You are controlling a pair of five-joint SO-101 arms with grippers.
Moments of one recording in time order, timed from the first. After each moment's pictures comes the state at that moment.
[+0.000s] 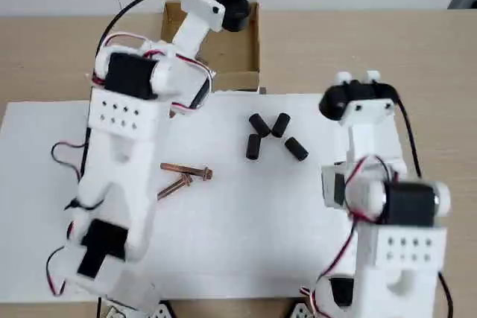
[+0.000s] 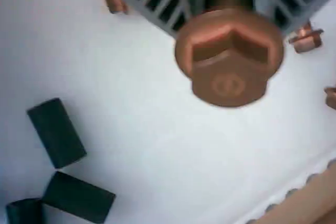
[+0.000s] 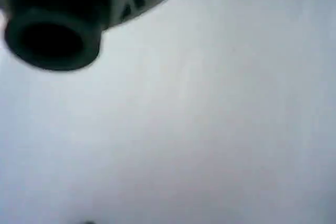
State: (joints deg) left arm 13.7 2.5 -33.0 100.0 -11.8; right arm -1.8 -50.5 23.9 95.9 4.7
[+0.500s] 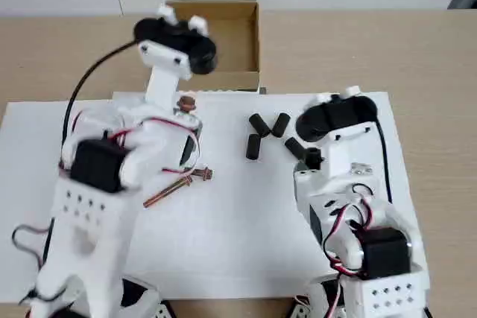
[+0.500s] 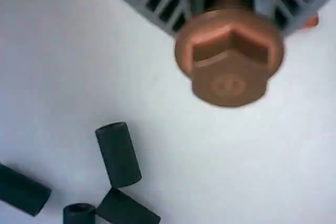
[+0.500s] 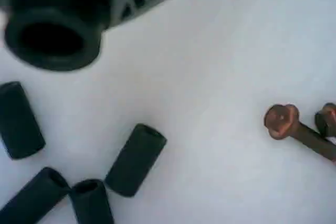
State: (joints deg) left arm 15.9 -33.3 9.9 86.2 4.4; right arm -13.5 -66.4 43.2 74.8 -0.9
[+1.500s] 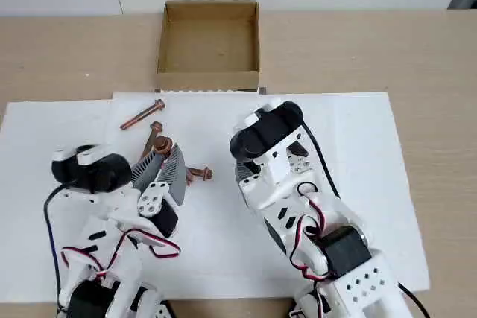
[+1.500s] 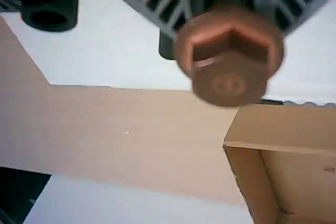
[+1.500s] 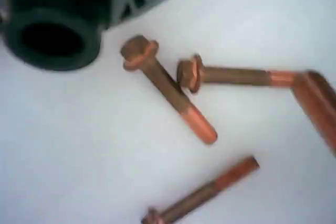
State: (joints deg) left arm 15.8 -102.5 73.5 54.0 27.0; right arm -32.8 -66.4 54.2 54.2 -2.9
